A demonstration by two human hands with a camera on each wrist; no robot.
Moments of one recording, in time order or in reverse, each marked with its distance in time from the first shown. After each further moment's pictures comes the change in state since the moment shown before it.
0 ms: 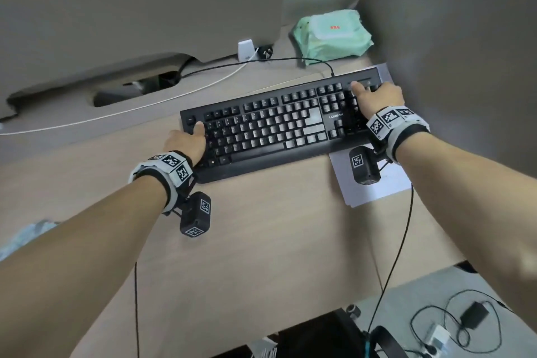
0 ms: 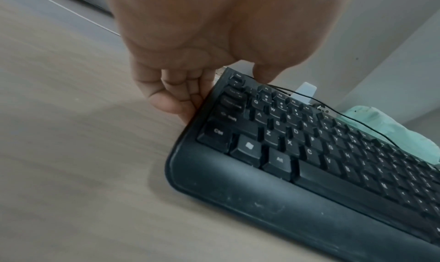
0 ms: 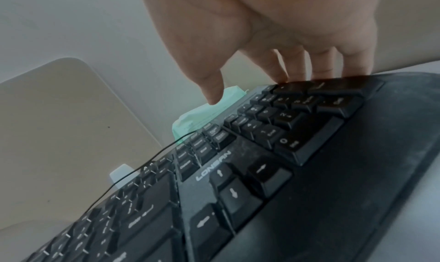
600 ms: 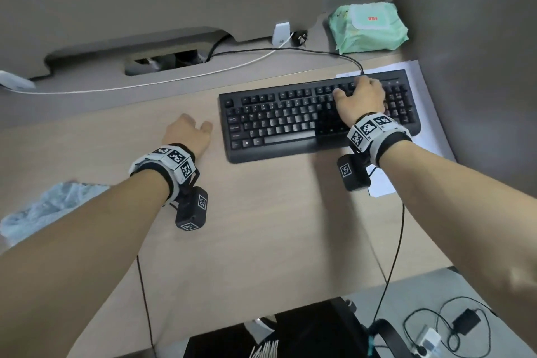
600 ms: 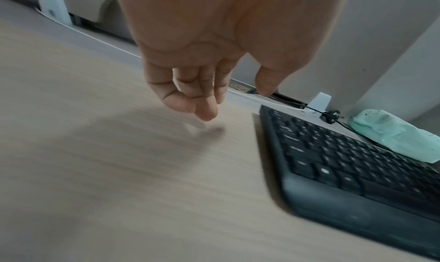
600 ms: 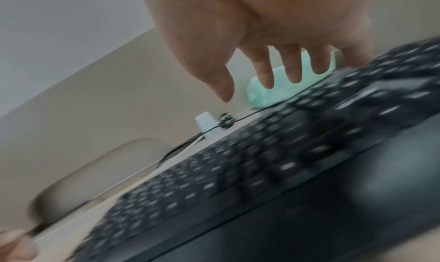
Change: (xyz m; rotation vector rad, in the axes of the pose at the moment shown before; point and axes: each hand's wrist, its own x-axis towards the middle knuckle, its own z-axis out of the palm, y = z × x) left_hand -0.011 -0.067 -0.039 0.088 0.038 0.159; right_hand -0.088 -0.037 0.059 -0.158 -0.015 -0.347
